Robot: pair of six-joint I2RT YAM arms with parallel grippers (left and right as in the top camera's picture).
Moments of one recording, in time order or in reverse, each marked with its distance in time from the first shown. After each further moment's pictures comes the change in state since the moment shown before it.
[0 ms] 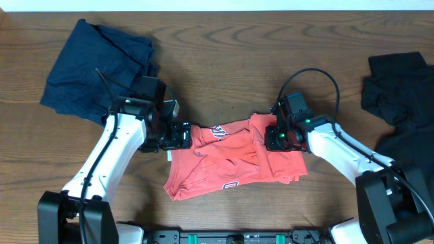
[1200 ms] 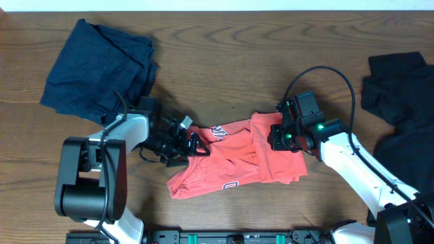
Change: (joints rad) left arm 0.086 0.287 -0.188 0.255 0.608 0.161; right arm -0.005 -0.173 -0.005 -0.068 -0.002 -0.015
